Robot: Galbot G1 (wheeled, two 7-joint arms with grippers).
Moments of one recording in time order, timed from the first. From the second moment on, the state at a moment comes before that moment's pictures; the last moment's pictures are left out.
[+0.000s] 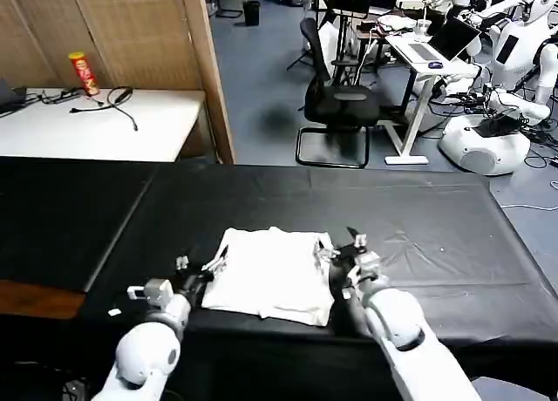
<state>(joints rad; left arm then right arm) 1.32 -1.31 -0.45 -1.92 -0.41 0.36 -0.04 -1.12 1.24 0.31 1.88 0.24 -0.47 0.07</state>
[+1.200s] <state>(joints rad) 1.33 -1.18 -0.57 -1.96 -0.51 0.40 -0.06 -1.24 1.22 0.53 2.00 0.36 -0.43 0.04</state>
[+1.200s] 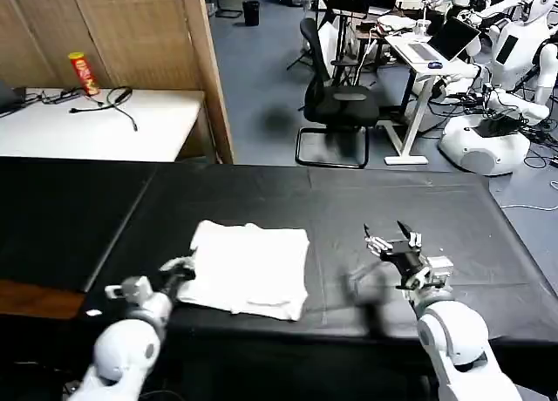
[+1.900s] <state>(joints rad) 1.32 -0.93 -0.55 -2.17 -0.40 0.45 -0.14 -1.27 1.25 0.51 2.01 0.35 -0.43 0.03</state>
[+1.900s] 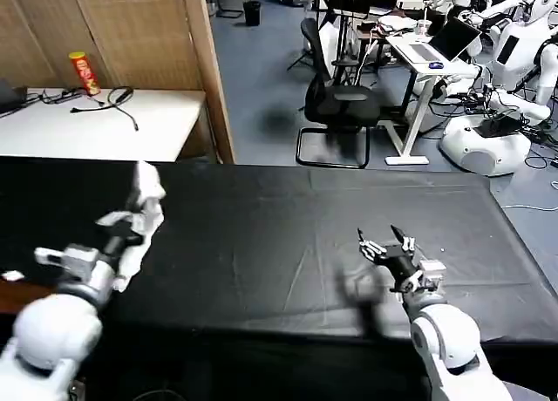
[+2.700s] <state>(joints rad) 1.29 -1.17 -0.26 -2.11 -0.29 0.36 -0.07 -1.15 1.25 0.24 1.94 0.57 -0.57 0.04</state>
